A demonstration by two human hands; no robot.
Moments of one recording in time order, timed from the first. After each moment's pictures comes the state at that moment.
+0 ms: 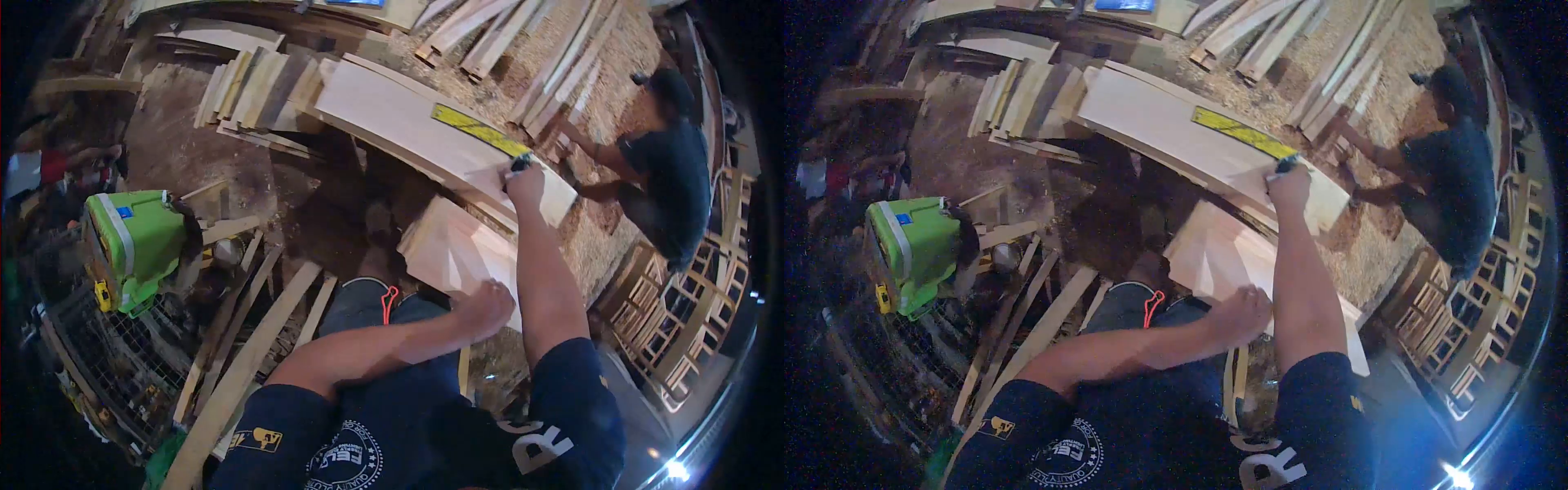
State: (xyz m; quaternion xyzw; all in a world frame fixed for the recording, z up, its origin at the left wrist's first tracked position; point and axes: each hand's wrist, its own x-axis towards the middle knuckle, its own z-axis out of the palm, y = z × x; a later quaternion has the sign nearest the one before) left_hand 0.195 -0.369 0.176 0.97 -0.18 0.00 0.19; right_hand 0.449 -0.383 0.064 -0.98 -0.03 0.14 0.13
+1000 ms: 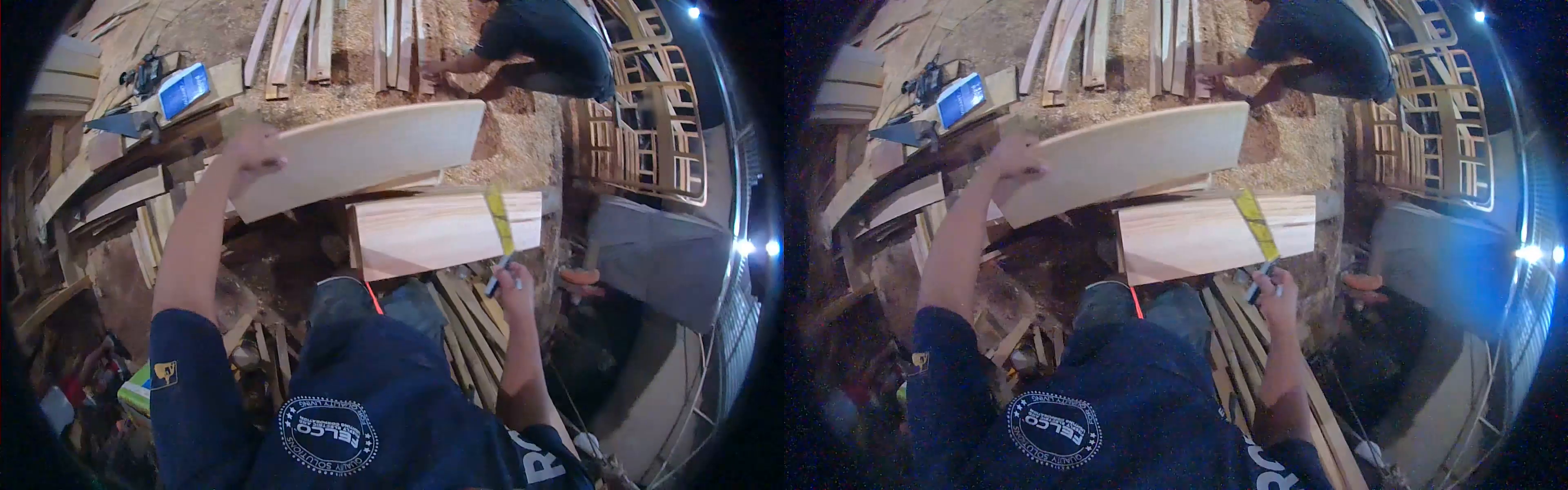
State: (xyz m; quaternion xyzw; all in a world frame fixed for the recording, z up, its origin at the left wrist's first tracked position) left_hand 0.466 -0.037 0.163 0.92 -0.10 -0.34 0.15; right_hand 0.165 -0.567 0.256 -0.80 0.41 0.09 0.43
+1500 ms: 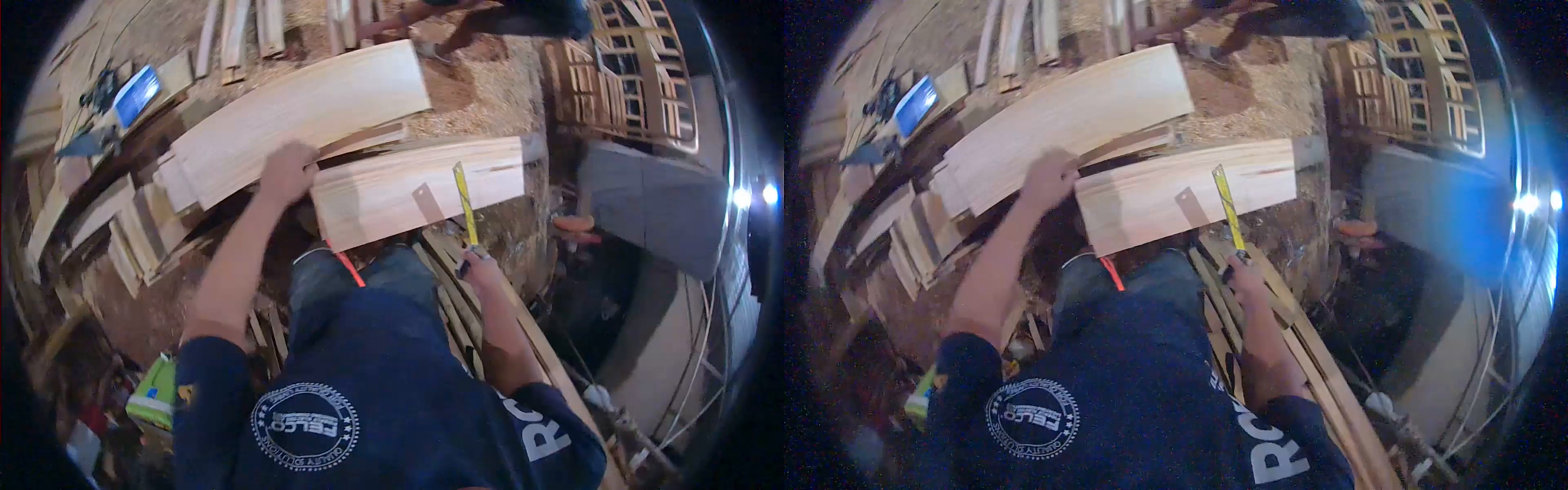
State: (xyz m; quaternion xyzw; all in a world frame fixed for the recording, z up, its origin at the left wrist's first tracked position) left_hand 0.339 -0.200 0.085 0.94 -0.18 -0.15 0.24; right_hand 0.046 -0.651 0.135 -0.56 0.58 0.17 0.56
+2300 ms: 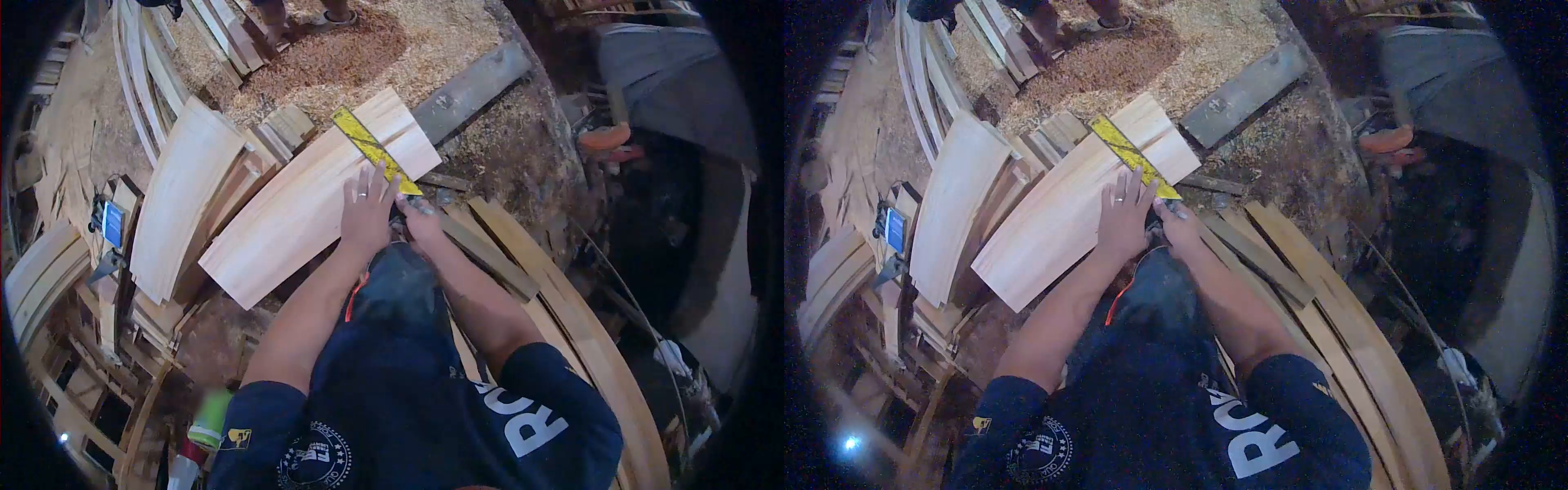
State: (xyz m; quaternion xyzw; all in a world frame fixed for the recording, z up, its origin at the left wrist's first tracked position) left_hand 0.212 -0.705 0.103 0.87 -0.40 -0.28 0.07; right_hand 0.113 -0.820 0.044 -0.35 0.56 0.10 0.74
